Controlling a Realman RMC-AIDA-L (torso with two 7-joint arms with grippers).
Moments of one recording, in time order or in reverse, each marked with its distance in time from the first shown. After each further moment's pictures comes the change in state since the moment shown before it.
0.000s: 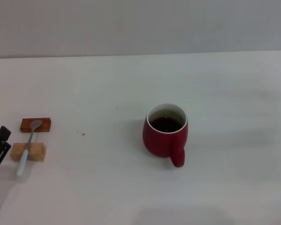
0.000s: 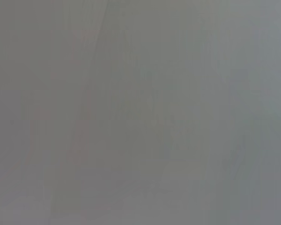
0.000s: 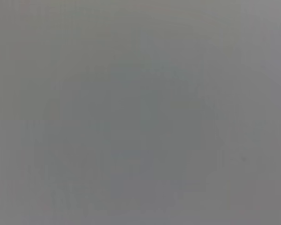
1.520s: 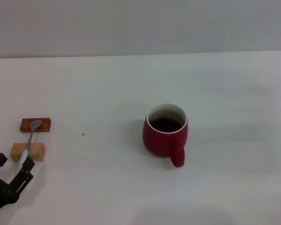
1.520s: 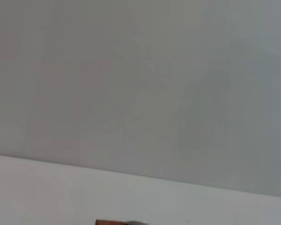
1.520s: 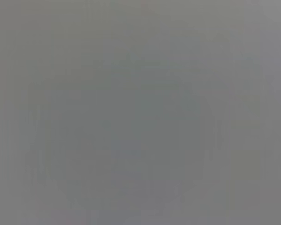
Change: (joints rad) left arm 0.033 0.002 0.147 -0.018 0.026 -0.089 -0.002; right arm 0.033 -0.002 -0.012 0.003 -0.007 0.038 -0.003
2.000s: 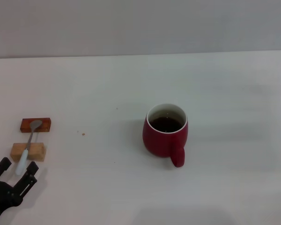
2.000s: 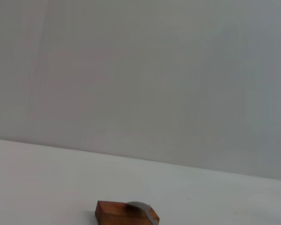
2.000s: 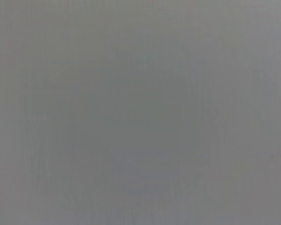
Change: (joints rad) left arm -0.004 0.001 0.003 0.001 0.014 -0.043 0.003; right arm 0.007 0.000 -0.001 0.000 -0.002 0.000 0.000
